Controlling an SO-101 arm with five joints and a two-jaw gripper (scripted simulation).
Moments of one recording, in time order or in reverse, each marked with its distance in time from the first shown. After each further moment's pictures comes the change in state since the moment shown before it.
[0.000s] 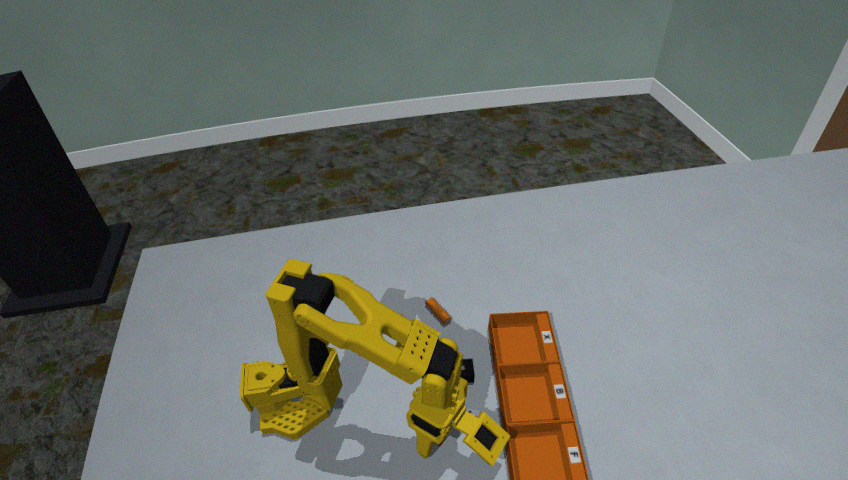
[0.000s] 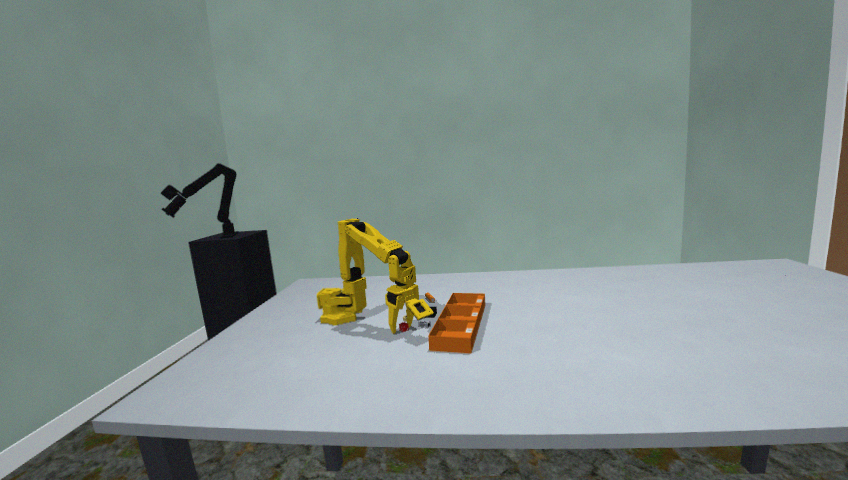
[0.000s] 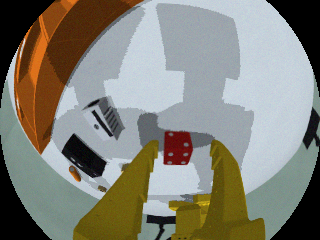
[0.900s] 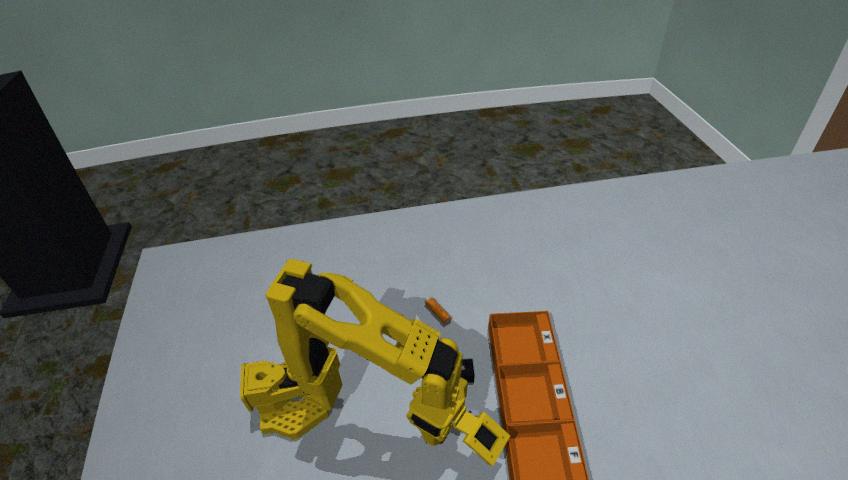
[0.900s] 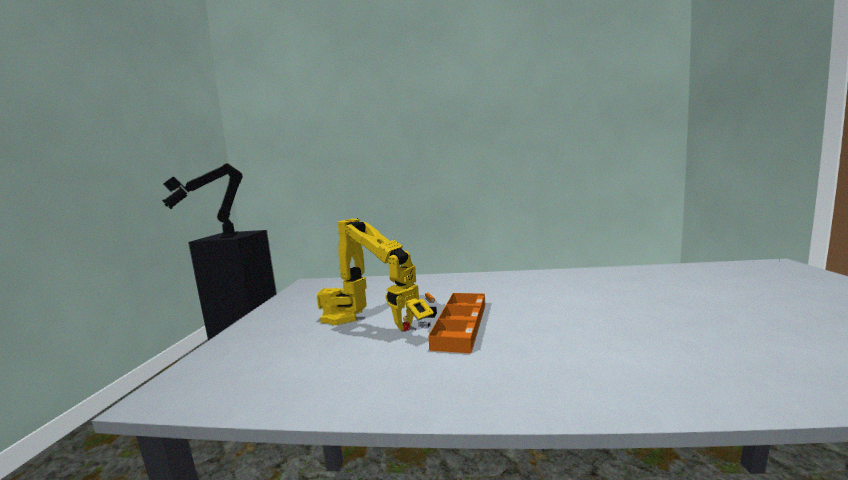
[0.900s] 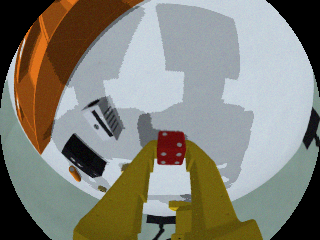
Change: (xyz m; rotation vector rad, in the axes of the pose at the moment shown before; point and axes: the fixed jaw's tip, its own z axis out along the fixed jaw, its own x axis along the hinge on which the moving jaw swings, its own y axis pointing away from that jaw) arm 0.000 0.000 0.000 0.000 0.000 0.000
